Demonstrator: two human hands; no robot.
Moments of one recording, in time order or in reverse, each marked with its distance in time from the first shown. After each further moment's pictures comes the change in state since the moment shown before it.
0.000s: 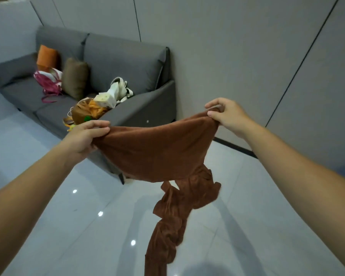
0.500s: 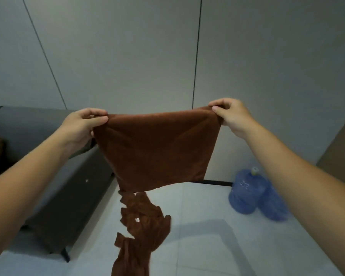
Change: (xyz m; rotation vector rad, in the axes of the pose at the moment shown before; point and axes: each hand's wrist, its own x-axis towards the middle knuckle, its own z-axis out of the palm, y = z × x) left_hand -0.110 0.258 0.122 -0.057 -0.419 0.420; right_hand -0.182 -0.183 -0.254 0.094 0.578 -0.010
